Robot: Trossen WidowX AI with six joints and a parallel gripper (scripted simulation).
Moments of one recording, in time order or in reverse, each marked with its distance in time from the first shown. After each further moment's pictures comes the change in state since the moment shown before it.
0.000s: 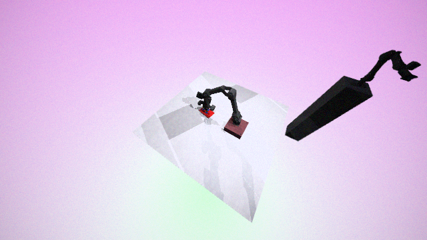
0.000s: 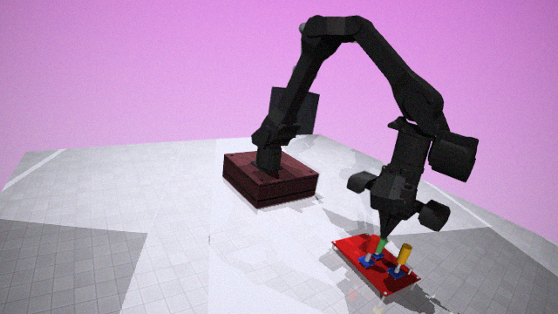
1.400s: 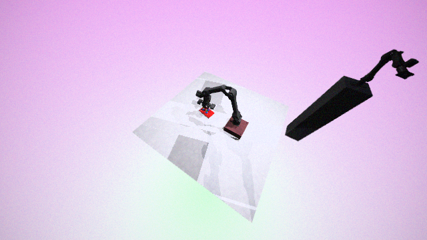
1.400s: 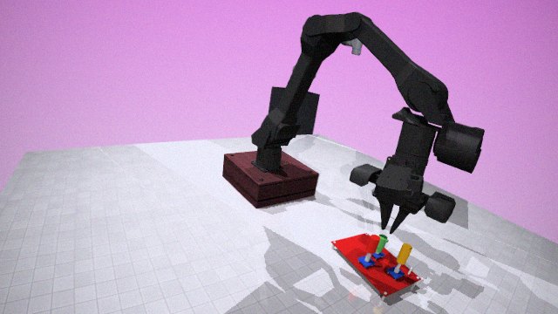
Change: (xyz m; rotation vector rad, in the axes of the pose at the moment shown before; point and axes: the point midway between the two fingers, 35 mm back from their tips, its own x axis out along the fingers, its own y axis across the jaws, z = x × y) arm -0.019 0.004 0.000 -0.034 -0.009 0.003
